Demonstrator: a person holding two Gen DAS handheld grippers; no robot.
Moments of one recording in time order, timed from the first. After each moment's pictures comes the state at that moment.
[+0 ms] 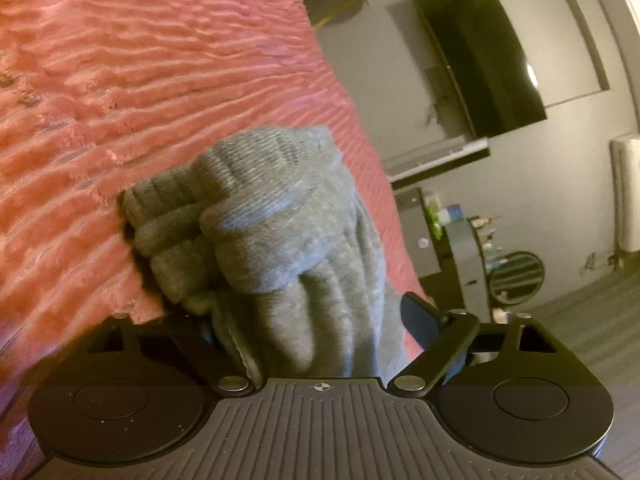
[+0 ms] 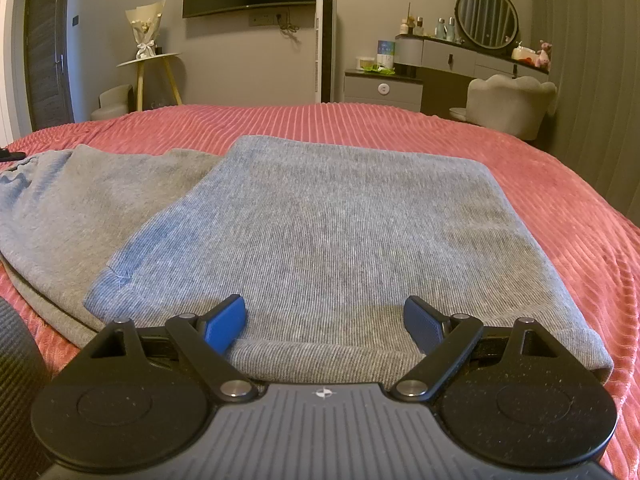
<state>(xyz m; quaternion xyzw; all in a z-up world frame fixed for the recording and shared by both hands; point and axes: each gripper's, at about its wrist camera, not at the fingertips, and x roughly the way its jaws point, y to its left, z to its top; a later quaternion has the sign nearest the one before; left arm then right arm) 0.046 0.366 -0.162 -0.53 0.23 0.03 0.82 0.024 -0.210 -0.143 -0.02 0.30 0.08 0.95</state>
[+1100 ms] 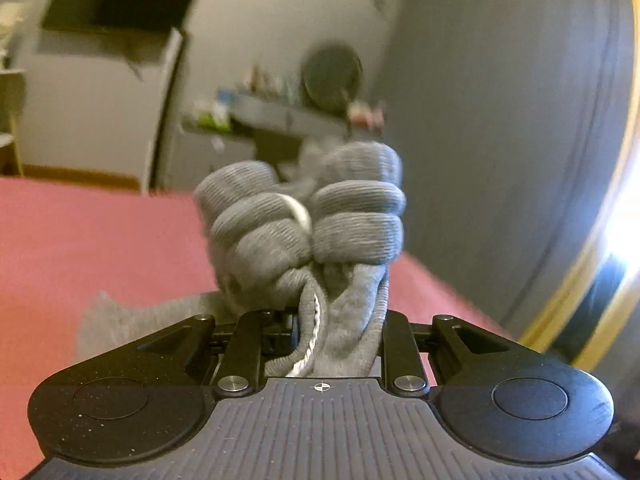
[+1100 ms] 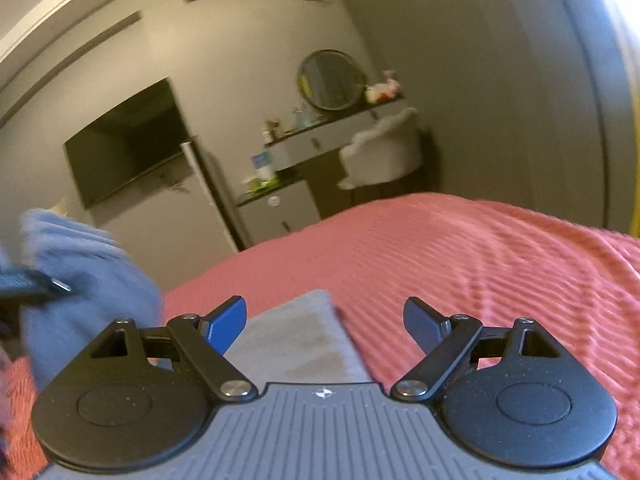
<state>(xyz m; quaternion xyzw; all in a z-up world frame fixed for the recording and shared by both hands) 0.078 -0.061 -0.023 -0.08 0.25 -0.24 0.94 -0.043 -0.359 -0.062 0.22 0.16 -0.07 0.96</state>
